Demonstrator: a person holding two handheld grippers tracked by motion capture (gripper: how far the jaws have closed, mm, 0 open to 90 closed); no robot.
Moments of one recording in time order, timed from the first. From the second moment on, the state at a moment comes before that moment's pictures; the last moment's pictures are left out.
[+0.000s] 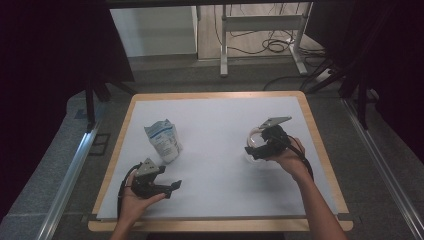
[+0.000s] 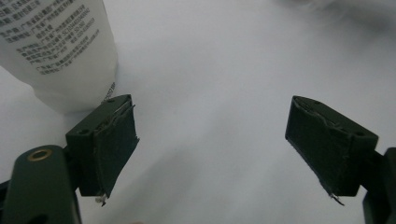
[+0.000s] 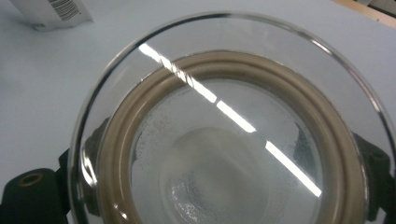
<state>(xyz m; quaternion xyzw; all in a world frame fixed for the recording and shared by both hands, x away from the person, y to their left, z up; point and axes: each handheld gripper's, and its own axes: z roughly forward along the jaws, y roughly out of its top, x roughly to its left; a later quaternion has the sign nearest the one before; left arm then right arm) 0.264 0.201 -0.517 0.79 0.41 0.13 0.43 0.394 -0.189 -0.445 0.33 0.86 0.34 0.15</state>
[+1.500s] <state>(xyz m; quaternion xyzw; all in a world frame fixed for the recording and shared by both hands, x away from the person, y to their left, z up) 0.263 0.200 -0.522 0.80 0.41 0.13 0.42 0.354 -0.208 -0.469 0.33 0.86 0.36 0.13</state>
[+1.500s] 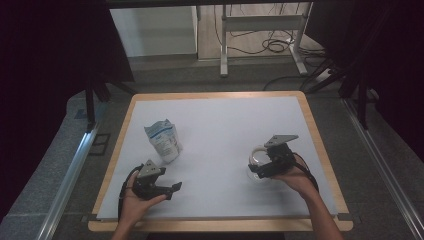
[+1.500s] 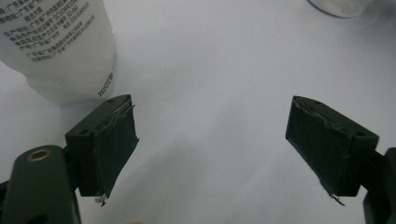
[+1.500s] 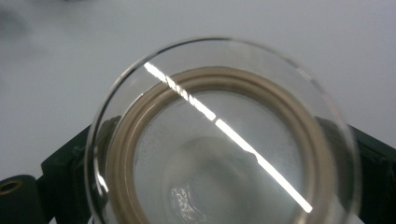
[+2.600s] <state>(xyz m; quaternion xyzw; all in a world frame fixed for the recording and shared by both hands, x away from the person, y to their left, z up) 0.260 0.202 -0.522 0.80 0.41 0.13 0.42 0.303 -0.265 -0.433 0.36 0.82 0.41 0.18</state>
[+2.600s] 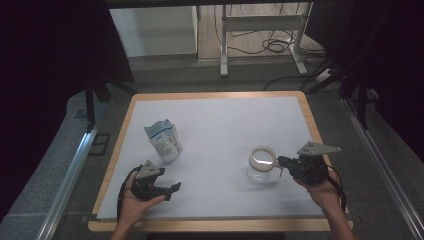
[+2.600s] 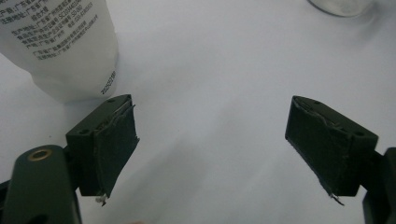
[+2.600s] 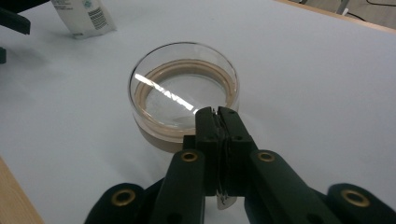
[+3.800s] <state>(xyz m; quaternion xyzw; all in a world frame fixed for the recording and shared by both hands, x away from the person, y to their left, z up) 0.263 0.179 -0.517 0.80 0.39 0.12 0.43 0.301 -0.264 -0.435 0.36 0.82 0.40 0.20</state>
